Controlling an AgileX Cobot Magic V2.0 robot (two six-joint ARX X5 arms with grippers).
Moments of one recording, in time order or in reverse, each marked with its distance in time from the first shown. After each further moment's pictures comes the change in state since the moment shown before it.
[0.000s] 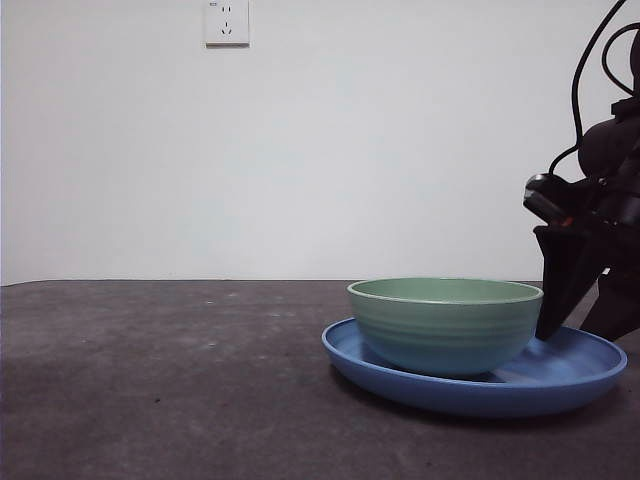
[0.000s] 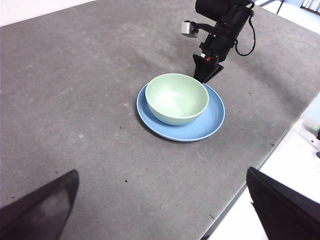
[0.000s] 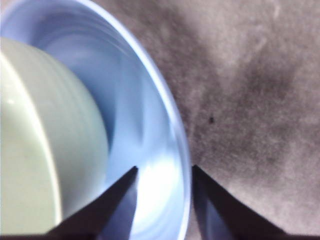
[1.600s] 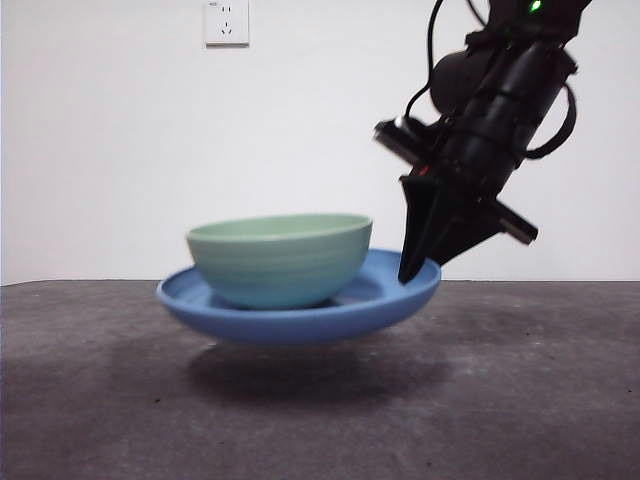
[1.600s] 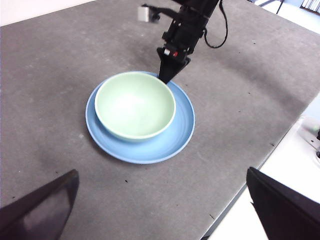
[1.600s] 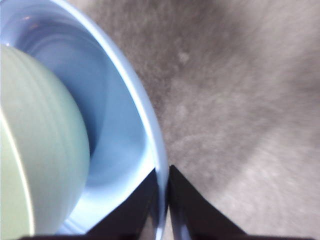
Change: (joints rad) left arm 0.000 0.000 0.000 0.000 0.000 0.000; right arm 0.317 0.061 0.282 -0.042 0.079 0.186
